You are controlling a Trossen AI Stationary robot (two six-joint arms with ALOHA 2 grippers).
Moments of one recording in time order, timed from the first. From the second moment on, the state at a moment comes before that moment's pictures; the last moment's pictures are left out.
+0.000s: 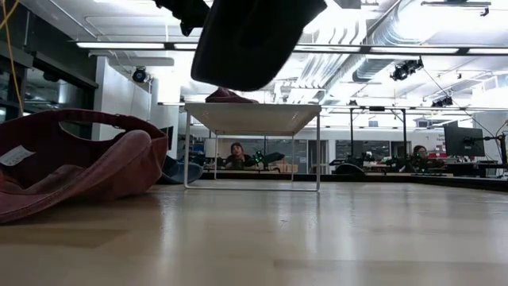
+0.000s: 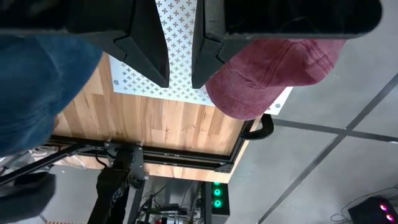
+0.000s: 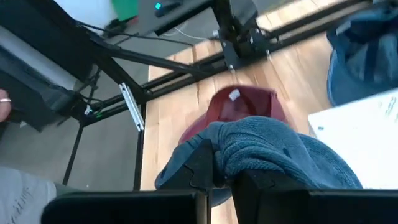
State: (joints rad) left arm 0.63 1.28 1.43 -0.59 0.44 0.21; right arm 0.06 1.56 1.64 -0.59 -0.11 0.45
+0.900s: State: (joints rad) left arm 0.63 1.28 1.43 -0.59 0.44 0.18; right arm -0.25 1.57 1.64 -0.43 -0.60 -0.40
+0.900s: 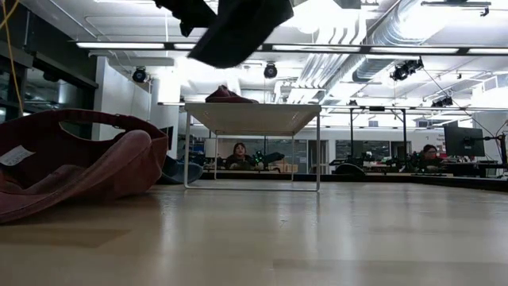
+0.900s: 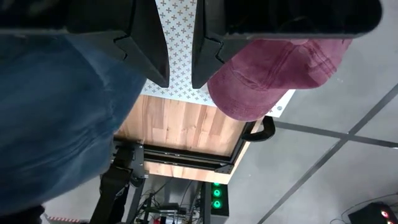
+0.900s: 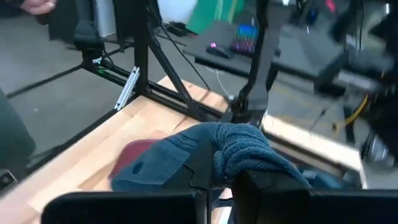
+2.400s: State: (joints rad) left arm 0.63 1.28 1.43 -0.59 0.43 0.15; right arm -0.48 1.78 1.63 -0.14 -0.90 -0.50
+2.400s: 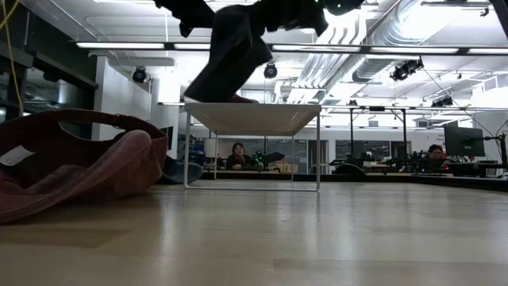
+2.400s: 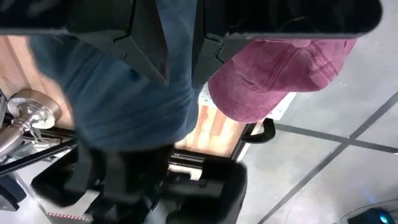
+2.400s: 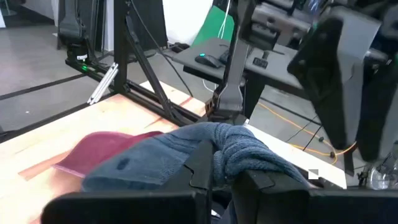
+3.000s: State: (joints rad) left arm 0.63 1.28 1.43 -0.59 0.42 0.15; right arm -0.51 1.79 1.63 -0.32 -0.88 -0.56
